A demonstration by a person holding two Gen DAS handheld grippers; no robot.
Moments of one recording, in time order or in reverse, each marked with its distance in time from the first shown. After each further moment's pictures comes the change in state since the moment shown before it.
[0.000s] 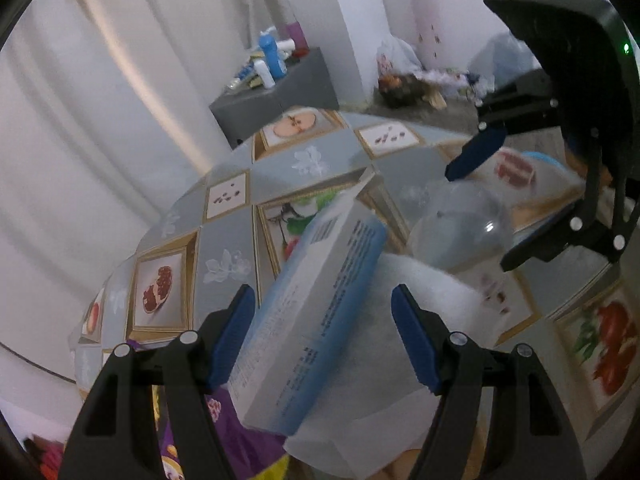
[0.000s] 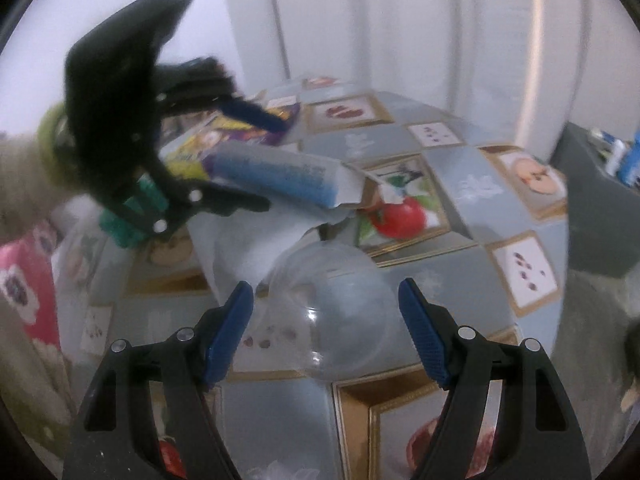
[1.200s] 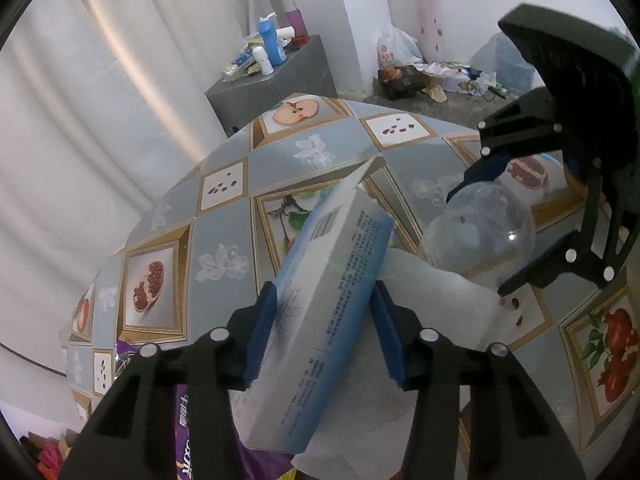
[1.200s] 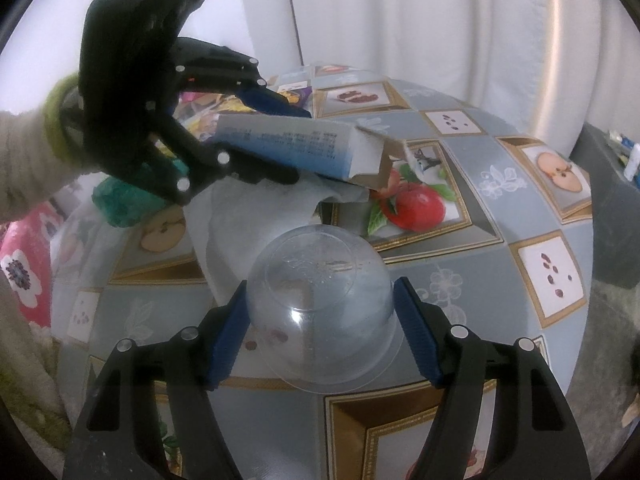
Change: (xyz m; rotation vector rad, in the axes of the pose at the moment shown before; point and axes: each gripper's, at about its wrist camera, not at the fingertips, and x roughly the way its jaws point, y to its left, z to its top) left arm 0.014 0.011 0.003 -0.035 0.021 -0.030; right arm 0.017 -0.008 -0.006 -0.010 0.007 0.039
